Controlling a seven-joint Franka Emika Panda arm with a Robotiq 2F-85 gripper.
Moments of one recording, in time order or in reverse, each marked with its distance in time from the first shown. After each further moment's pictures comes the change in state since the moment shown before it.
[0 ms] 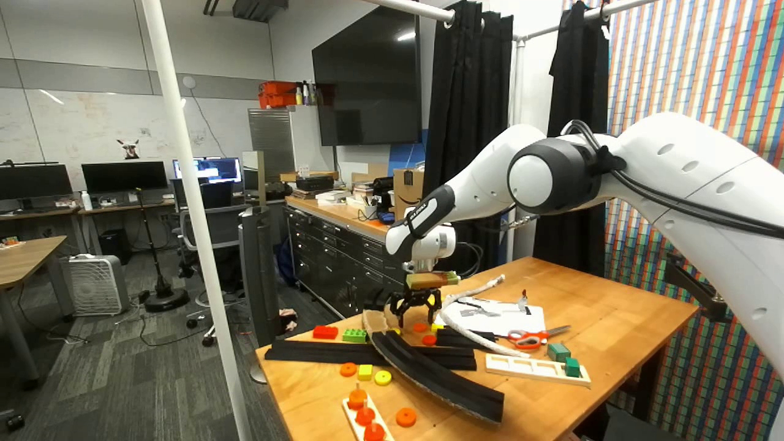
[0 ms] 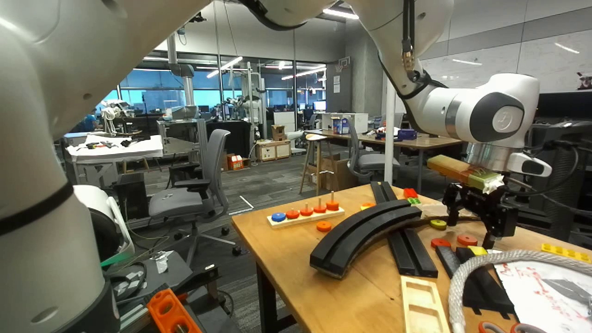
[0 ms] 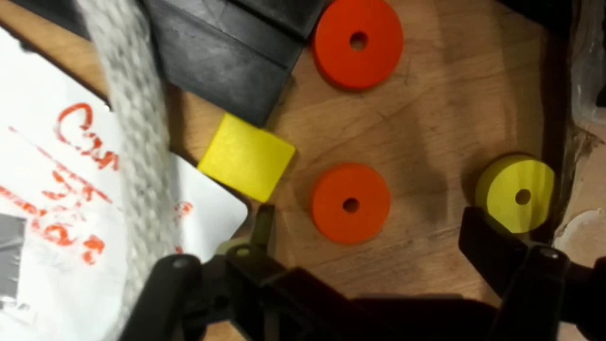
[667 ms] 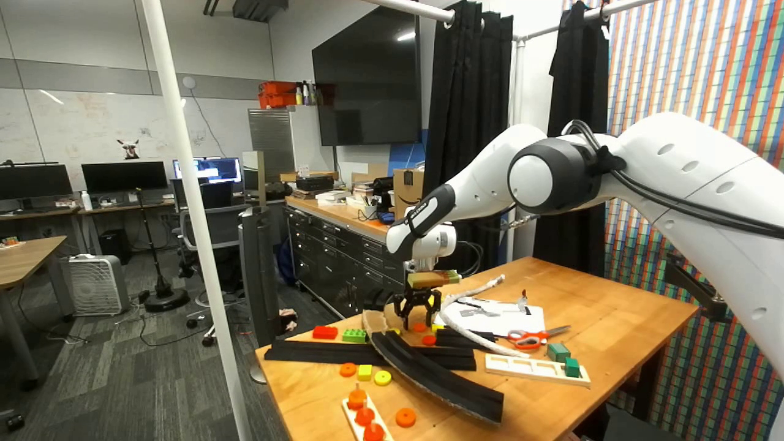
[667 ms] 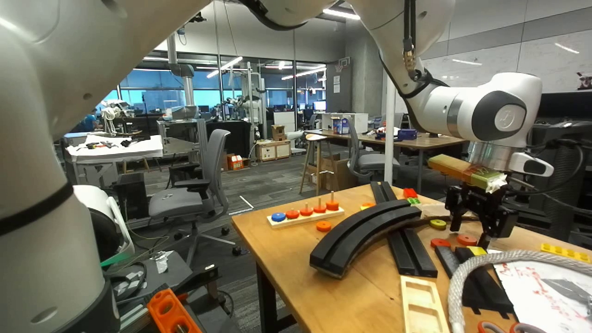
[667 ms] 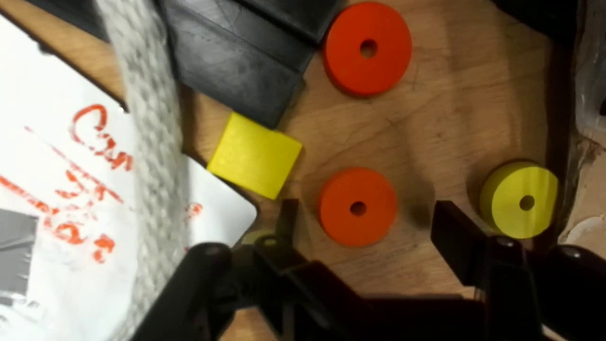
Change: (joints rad) arm -0.002 0.000 -0.003 0.007 0.000 -0.023 -0.018
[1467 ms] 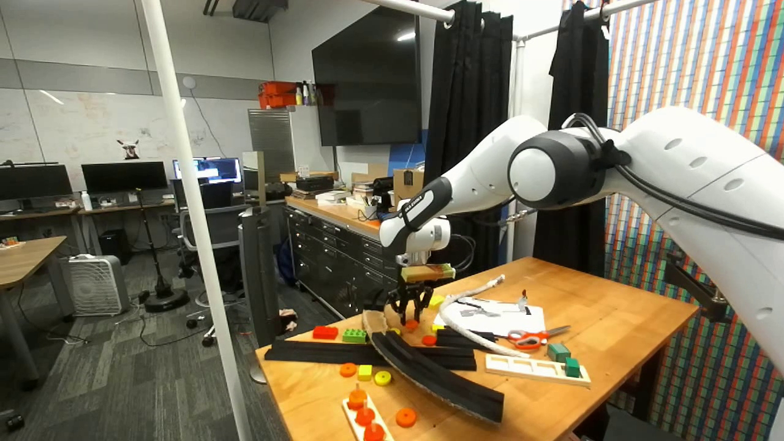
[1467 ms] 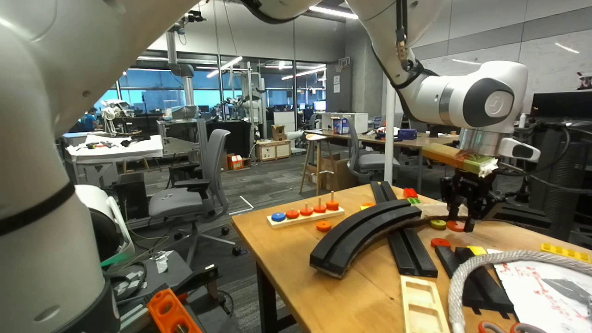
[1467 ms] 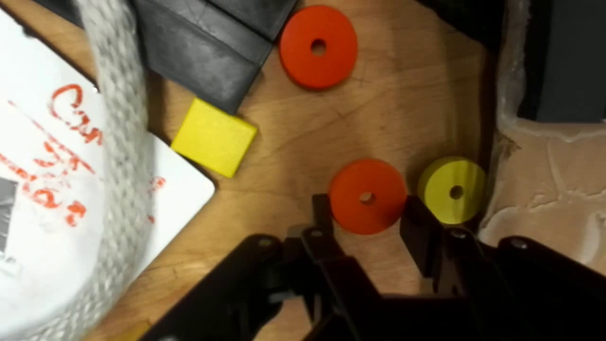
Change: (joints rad) arm 0.032 -0.038 0.002 -0.003 -0.013 -0.015 -0.009
